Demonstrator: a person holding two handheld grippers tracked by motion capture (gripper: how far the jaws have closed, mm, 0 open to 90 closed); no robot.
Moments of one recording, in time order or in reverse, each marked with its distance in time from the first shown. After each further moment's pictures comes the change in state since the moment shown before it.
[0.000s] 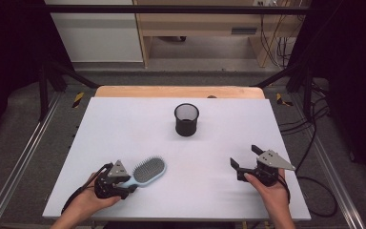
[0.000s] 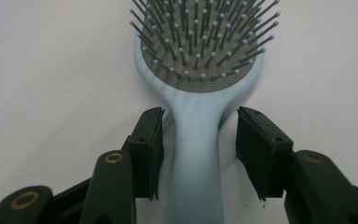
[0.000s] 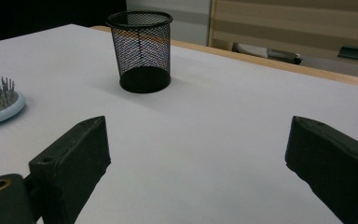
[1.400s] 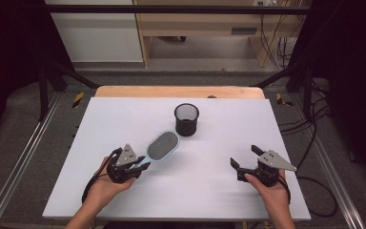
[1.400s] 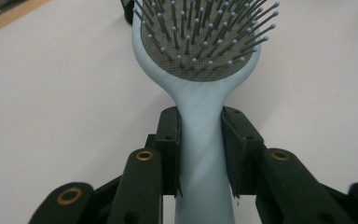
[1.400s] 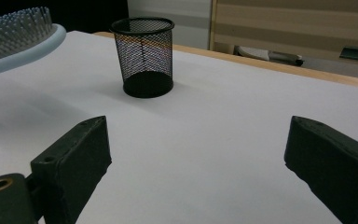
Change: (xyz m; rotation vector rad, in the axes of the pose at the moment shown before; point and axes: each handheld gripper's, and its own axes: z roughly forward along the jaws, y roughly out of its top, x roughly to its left) left arm 0.001 0.055 0.004 -0.282 0.095 0.047; right arm 0.001 0.001 -0.003 -0.016 0.007 0.019
